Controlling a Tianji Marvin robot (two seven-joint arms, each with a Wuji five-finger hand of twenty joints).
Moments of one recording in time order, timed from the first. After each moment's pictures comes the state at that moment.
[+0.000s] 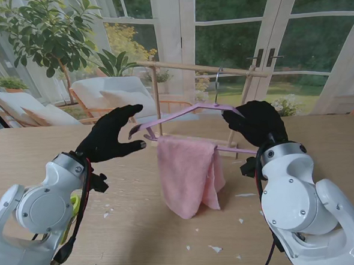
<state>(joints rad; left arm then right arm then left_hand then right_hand) 1.58 -1.07 -1.37 -2.04 0.47 0.02 -0.25 -1.65 -1.13 1.29 -2.27 -0.65 0.58 -0.02 0.60 -0.48 0.79 -0.12 0.27 0.28 0.10 0.23 0.20 0.24 0.22 0.37 0.08 0.26 0.11 0.65 -0.11 0.36 0.23 0.91 0.32 -0.25 0.81 0.06 1.26 -0.23 1.32 1.28 1.37 -0.08 1.50 1.08 1.30 -0.01 1.69 1.27 1.17 0.12 1.89 0.14</state>
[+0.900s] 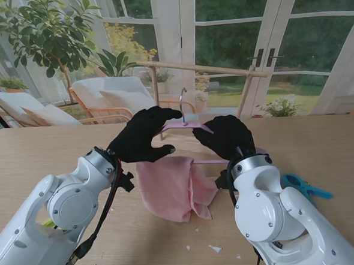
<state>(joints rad) 1.44 -1.07 -1.16 -1.98 0.55 -0.09 -0.19 -1.61 -1.13 1.12 -2.18 -0.69 0.52 -0.08 0.70 -0.52 0.88 -0.12 0.25 0.23 0.43 0.37 0.28 0.19 0.39 0.47 0.16 0.27 0.16 0.72 -0.02 0.35 0.23 0.83 0.32 -0.25 0.81 0.06 1.26 -0.23 1.32 1.28 1.37 -0.08 1.50 1.08 1.30 -0.01 1.69 1.27 1.17 0.12 1.89 0.14</state>
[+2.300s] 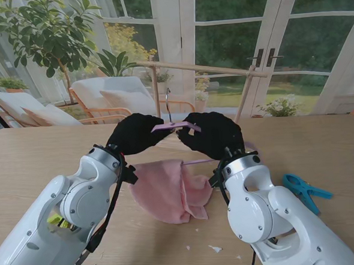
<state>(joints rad) 1.43 -1.10 -1.11 -1.98 0.65 0.11 -0.09 -1.56 -1.13 1.07 -2.13 -0.80 0.41 -0.09 0.68 -0.14 0.48 -0.12 0.99 0.14 1.29 1.41 1.30 0.19 1.38 1.15 1.20 0.35 1.71 1.03 1.00 0.64 1.79 1.27 0.30 -0.37 0.75 0.03 0.76 -0.06 0.58 0.75 0.91 0.05 0.83 0.53 0.89 0.14 0.99 0.65 0.70 0.17 1.63 0.14</state>
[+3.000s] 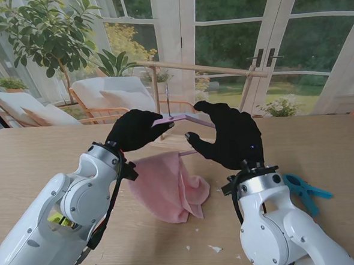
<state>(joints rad) 1.41 -1.10 -1.11 -1.97 0.63 0.12 -0.06 -1.76 -1.13 1.16 -2.25 -0.95 0.32 -0.24 0.71 -0.13 0.45 -0.12 1.00 0.13 1.29 1.42 1.31 0.19 1.39 1.16 1.21 0.34 1.74 1.03 1.00 0.64 1.79 1.31 0.28 -0.35 0.64 0.03 0.47 -0.01 0.31 0.57 0.54 0.07 0.56 0.32 0.51 0.15 0.58 0.50 0.28 0.20 1.10 0.14</state>
